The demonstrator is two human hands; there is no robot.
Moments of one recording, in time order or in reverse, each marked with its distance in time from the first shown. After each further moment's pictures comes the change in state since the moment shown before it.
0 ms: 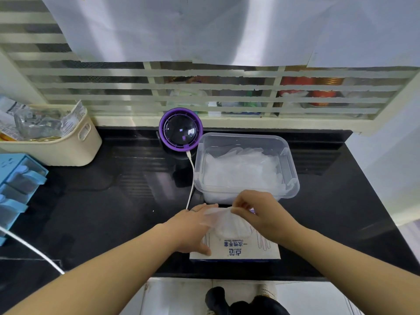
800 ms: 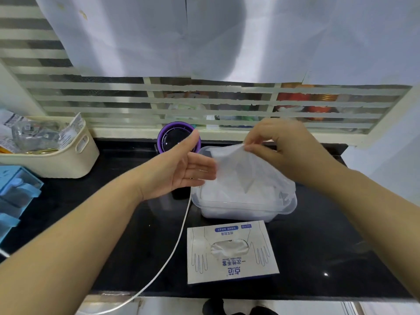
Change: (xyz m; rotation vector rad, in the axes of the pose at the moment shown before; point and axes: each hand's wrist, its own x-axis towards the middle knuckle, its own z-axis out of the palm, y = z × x) left_hand -0.044 -0.003 -0.149 -1.458 0.273 -0.034; right_hand 0.051 -0.066 -0.121 -0.329 0.267 -0.258
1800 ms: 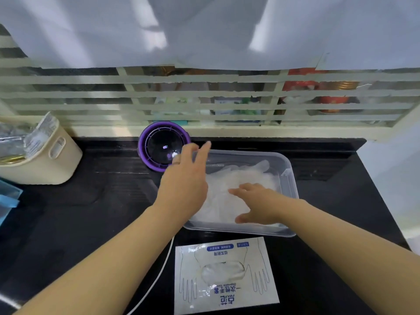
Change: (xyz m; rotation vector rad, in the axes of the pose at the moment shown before) left_hand 0.092 -0.036 0.024 1.367 0.475 0.123; right_hand -0.006 0.094 0.116 -0.168 -0.903 0.287
